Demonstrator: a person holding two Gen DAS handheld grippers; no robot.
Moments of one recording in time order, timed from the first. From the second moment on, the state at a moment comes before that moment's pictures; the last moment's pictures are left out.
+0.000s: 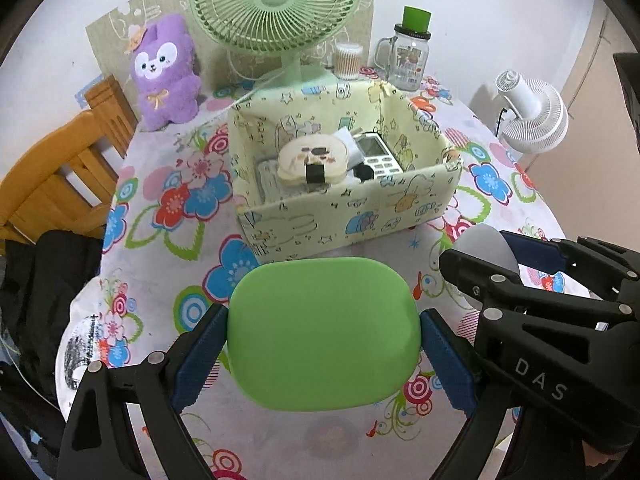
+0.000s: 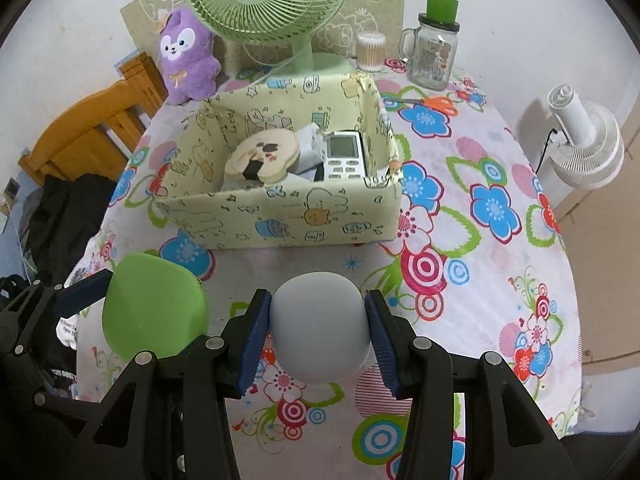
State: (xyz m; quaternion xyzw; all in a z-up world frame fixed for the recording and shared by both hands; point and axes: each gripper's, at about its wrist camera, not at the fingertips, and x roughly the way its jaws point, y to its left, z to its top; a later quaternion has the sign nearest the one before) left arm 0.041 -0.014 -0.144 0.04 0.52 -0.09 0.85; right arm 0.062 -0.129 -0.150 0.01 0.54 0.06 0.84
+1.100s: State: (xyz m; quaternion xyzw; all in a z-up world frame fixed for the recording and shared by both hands) left arm 0.102 -0.018 -0.110 0.04 0.51 -0.06 0.86; right arm 0.137 -0.128 -0.114 -0.03 0.53 0.11 0.84
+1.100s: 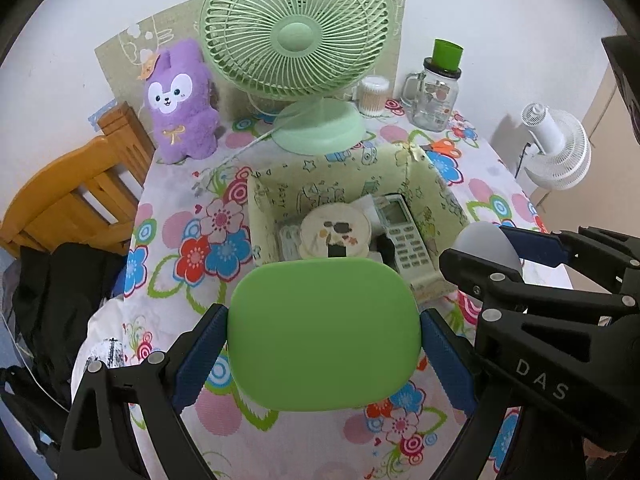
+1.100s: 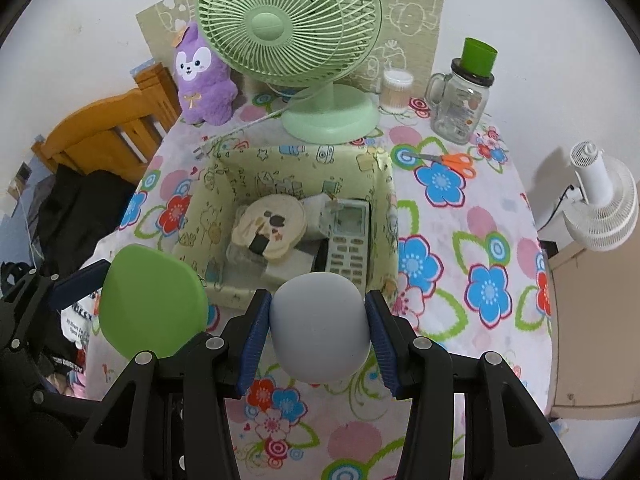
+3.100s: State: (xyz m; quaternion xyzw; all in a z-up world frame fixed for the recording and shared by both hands) left arm 0.161 -0.042 -0.142 0.06 0.54 -0.08 0.84; right arm 0.197 -0.149 -0.146 -0.03 0.55 0.12 0.83
